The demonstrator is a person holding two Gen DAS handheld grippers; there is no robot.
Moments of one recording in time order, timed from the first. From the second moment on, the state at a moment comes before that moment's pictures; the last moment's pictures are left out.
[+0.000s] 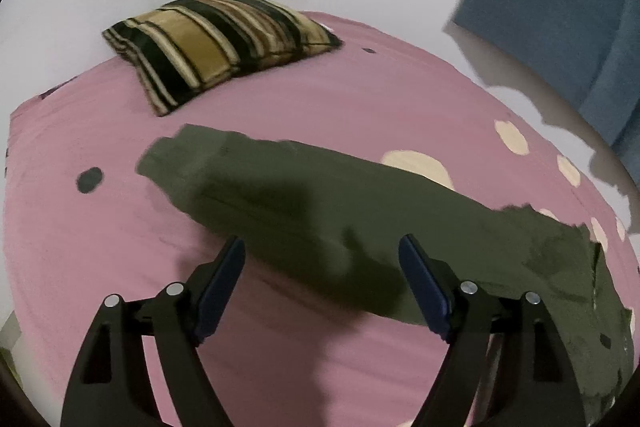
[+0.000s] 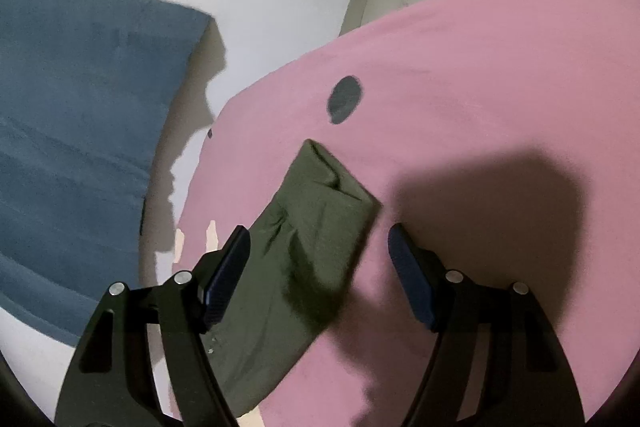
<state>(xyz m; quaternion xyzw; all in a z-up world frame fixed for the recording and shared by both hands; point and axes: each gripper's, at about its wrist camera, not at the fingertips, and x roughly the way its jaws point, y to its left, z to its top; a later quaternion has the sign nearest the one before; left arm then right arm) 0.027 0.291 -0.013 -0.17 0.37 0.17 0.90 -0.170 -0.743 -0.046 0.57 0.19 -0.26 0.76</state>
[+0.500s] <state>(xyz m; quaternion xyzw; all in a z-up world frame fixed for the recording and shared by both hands) 0.030 0.252 -0.024 -0.17 0.39 0.13 0.90 -0.099 -0.669 0.056 0.46 0.20 -0.19 0.84</state>
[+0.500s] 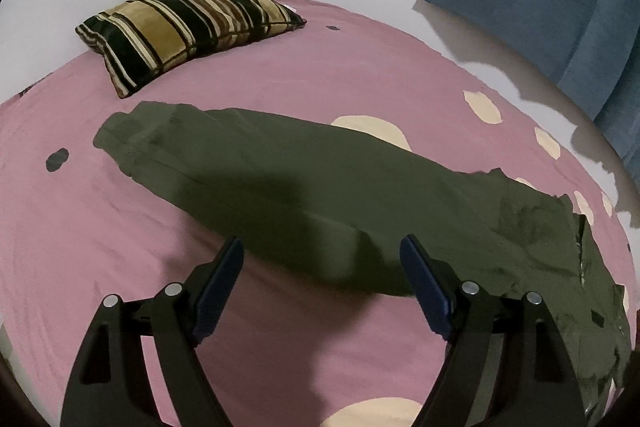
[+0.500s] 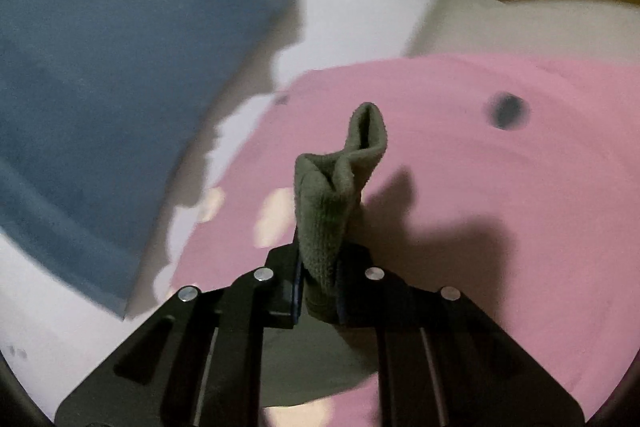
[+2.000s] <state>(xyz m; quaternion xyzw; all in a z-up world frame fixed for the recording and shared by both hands) 0.014 0.231 -0.041 -0.21 0.40 0.09 0.89 0.076 -0.153 0.044 0.12 0.46 0.25 0.84</state>
